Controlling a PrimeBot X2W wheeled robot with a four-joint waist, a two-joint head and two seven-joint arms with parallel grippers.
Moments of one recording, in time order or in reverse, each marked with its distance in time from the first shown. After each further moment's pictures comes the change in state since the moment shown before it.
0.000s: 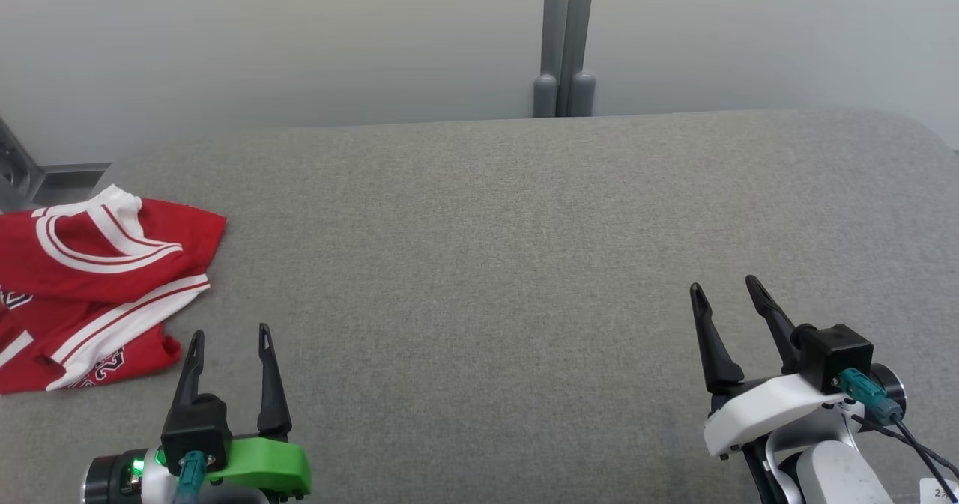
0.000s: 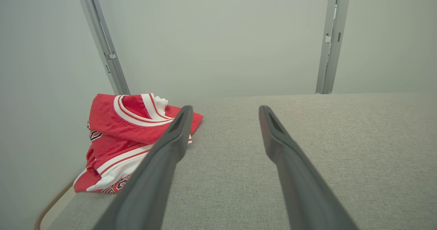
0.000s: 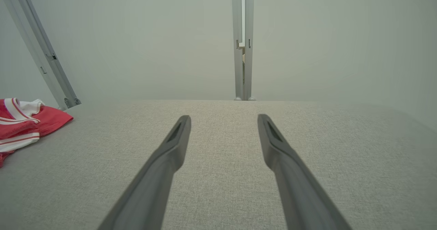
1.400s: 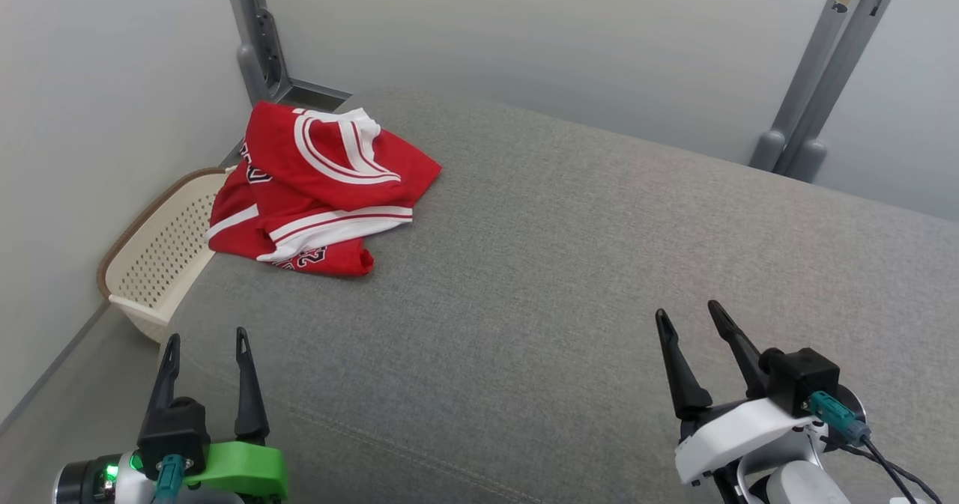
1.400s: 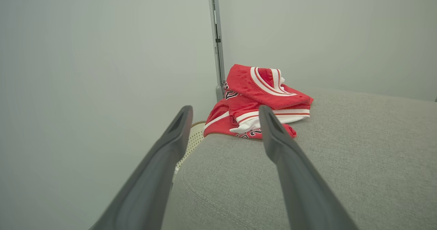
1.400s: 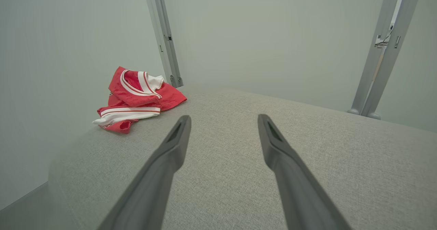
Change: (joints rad) left arm 0.016 0.061 -0.007 -0.032 -0.018 0.020 0.027; right arm 0.019 0.000 0.091 0.051 0.070 0.000 -0.053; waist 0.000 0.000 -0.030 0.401
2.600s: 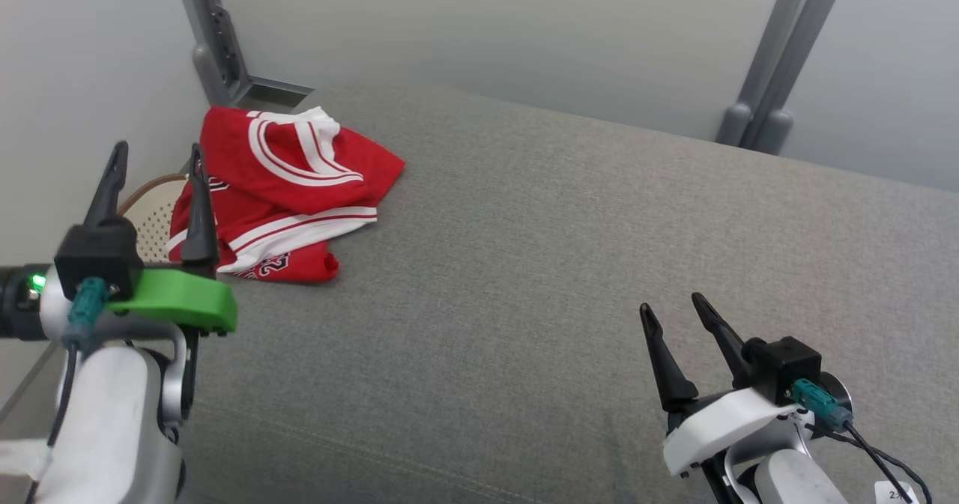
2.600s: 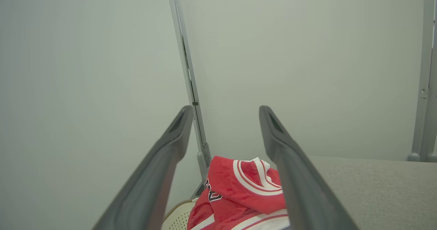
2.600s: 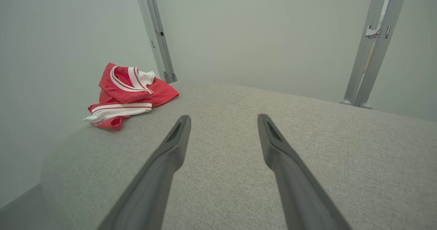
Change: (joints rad) left arm -0.325 0.104 -0.012 0.001 -0.039 -0.109 0.070; right arm -0.028 0.001 0.033 0.019 0.002 0.000 0.011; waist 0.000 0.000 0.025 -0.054
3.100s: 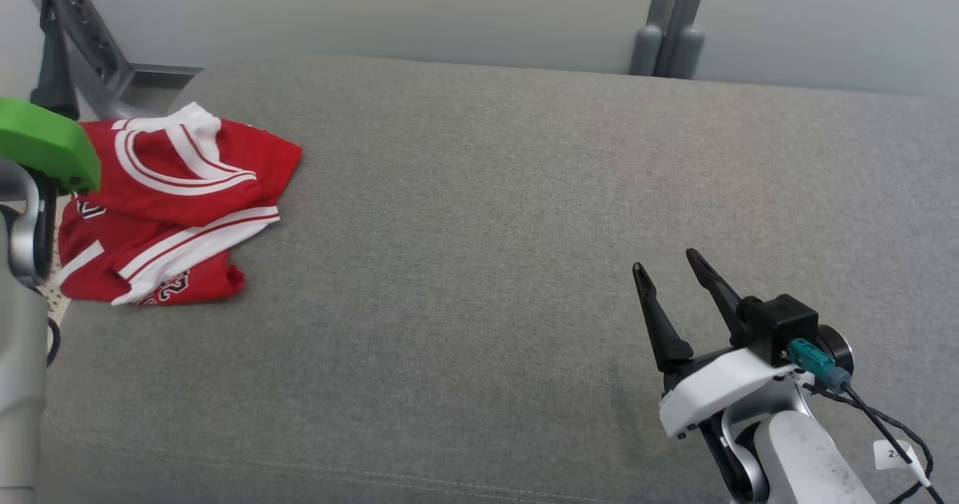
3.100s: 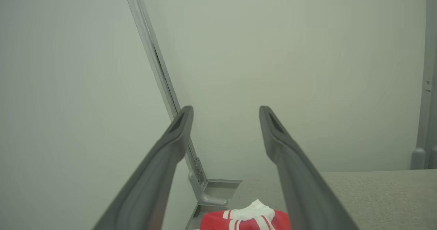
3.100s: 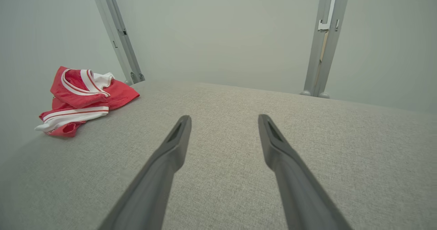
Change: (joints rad) left arm -0.429 0.138 0.036 0.314 -0.050 -0.119 0.096; right arm -0.070 0.000 0.002 -0.050 -0.053 0.000 0.058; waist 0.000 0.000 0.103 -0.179
